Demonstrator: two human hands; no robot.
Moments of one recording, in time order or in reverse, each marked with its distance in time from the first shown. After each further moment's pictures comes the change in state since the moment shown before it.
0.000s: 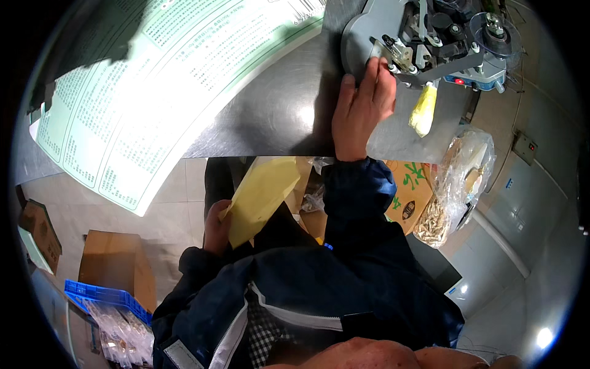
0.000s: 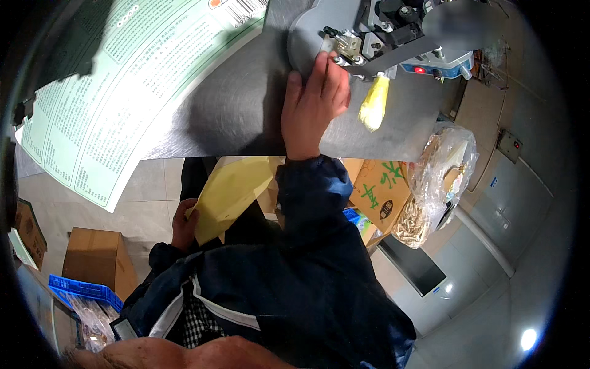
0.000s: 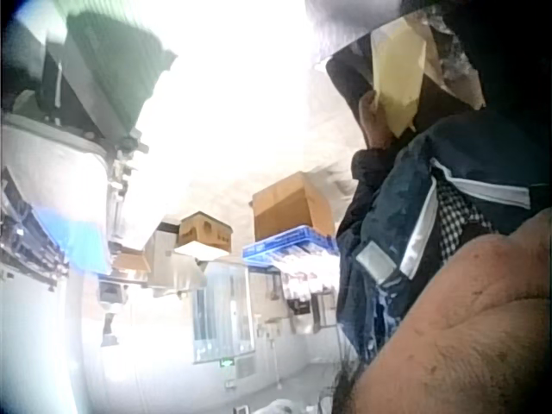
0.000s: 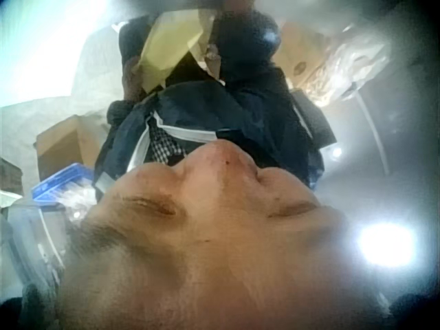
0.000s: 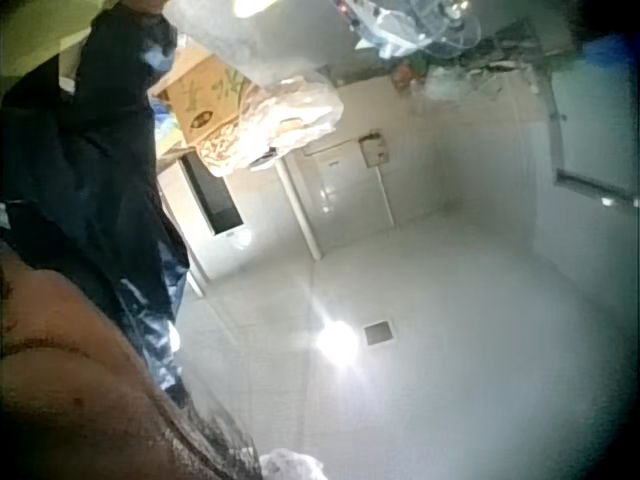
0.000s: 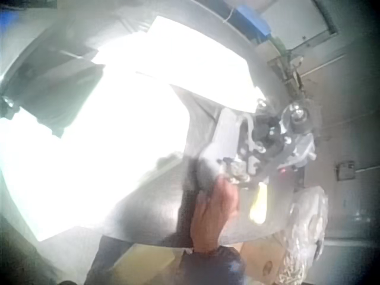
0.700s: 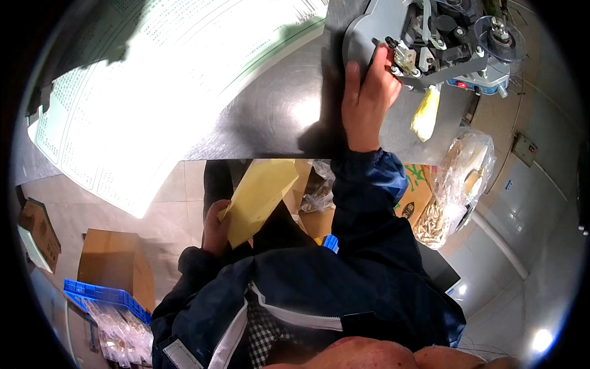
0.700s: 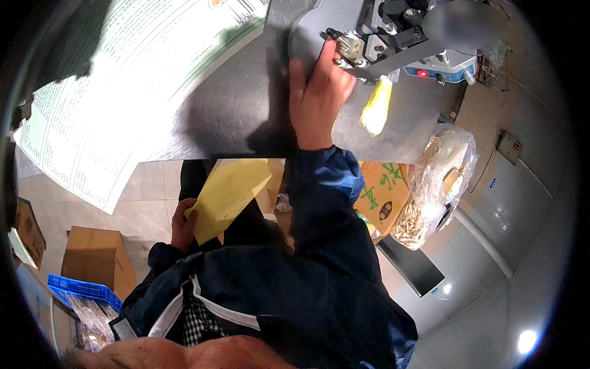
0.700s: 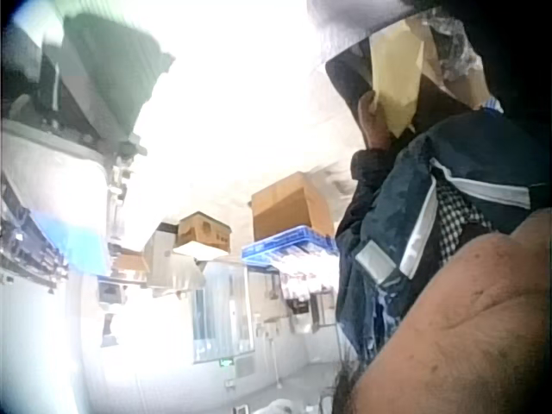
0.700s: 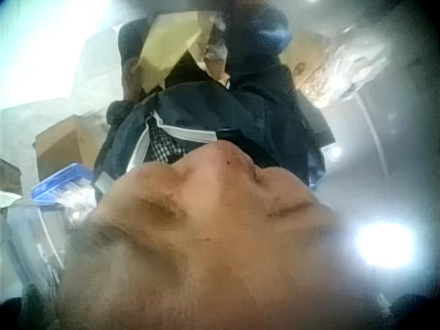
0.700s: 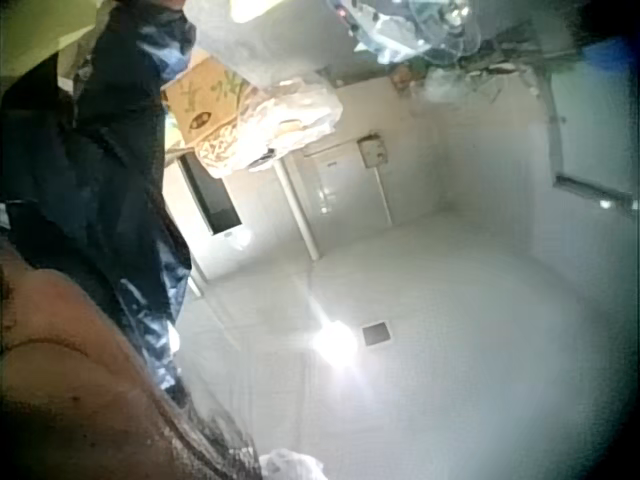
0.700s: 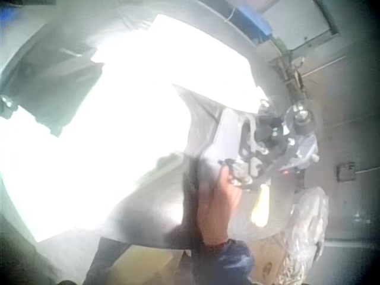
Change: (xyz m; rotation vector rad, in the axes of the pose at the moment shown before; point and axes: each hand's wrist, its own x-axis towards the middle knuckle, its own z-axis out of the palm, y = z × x) left_hand 0.004 -0.009 0.000 -0.013 0.003 0.027; right_hand 0.026 0.013 0.006 0.081 -0.022 -0.114
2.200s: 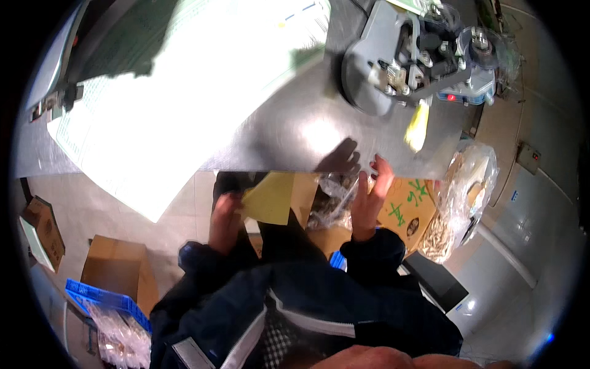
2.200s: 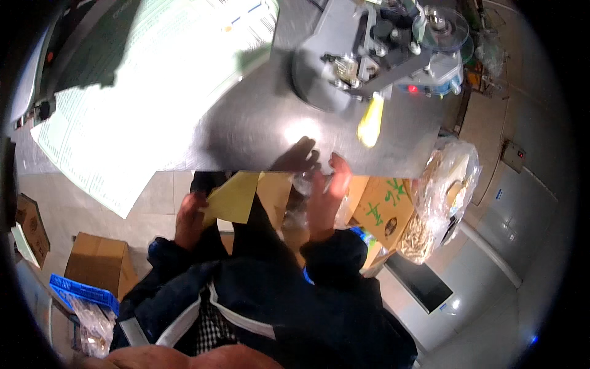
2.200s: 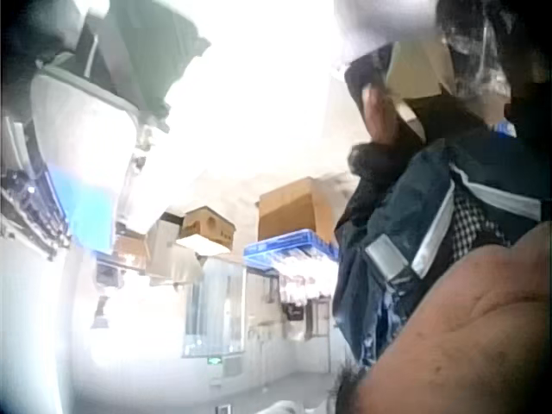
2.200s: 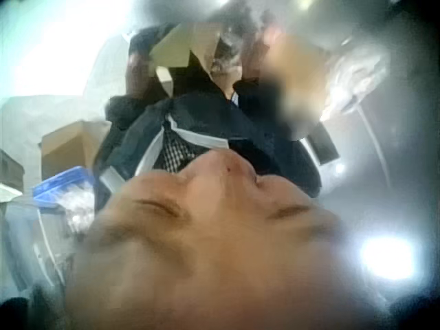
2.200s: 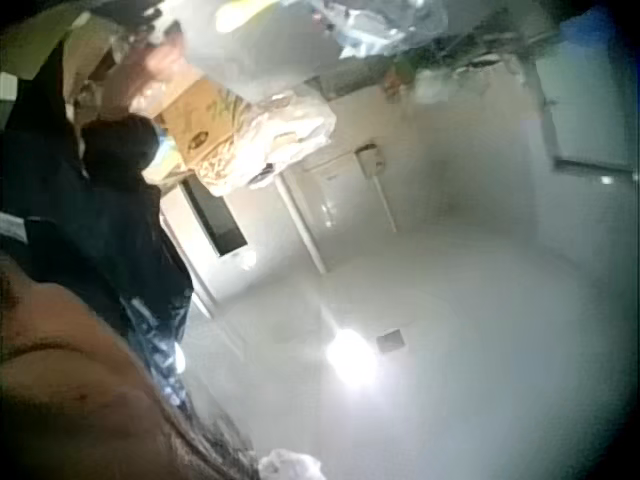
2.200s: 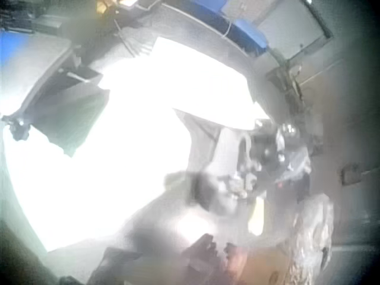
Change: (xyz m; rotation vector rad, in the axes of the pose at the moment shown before) left_hand 0.037 0.077 -0.001 0.363 0.054 0.619; right_hand -0.125 -0.009 -0.096 0.292 -0.221 0.494
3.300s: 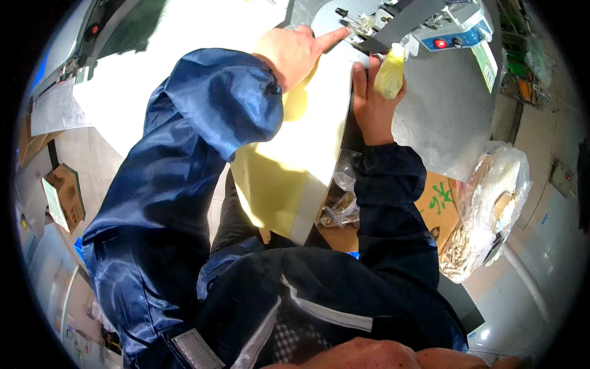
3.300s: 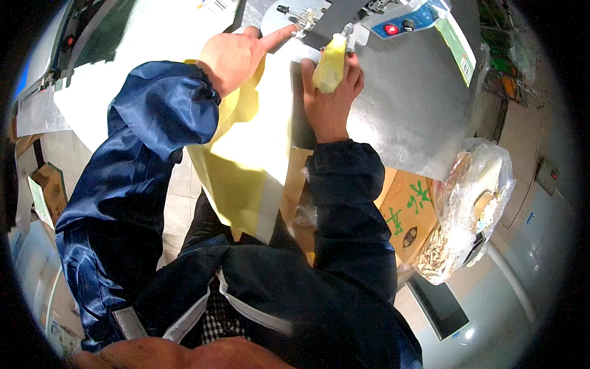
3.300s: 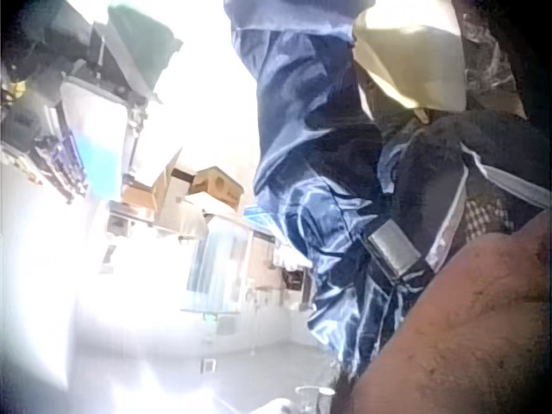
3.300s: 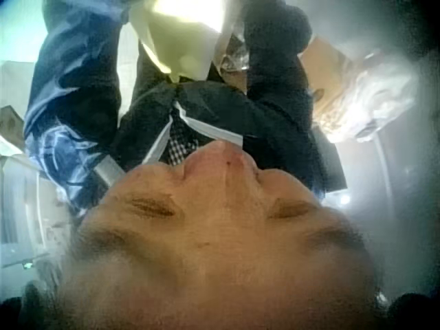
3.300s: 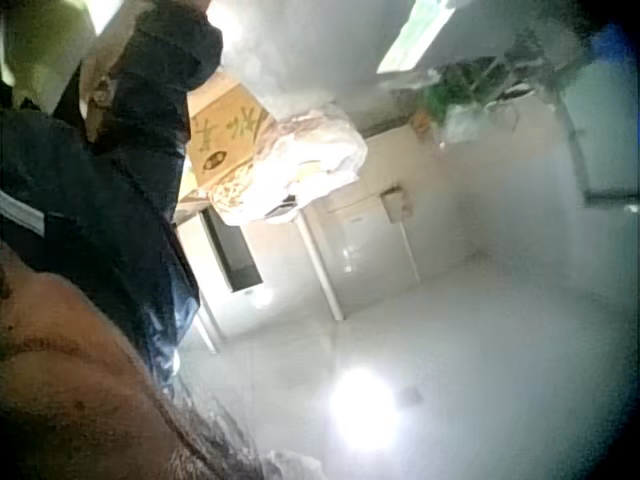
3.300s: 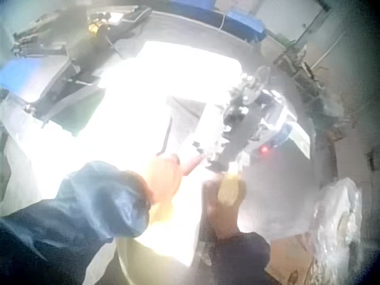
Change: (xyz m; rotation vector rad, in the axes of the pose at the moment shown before) left_hand 0.264 0.182 0.069 1.326 -0.192 0.371; right_hand 0.138 0.060 0.041 -0.295 0.181 -0.595
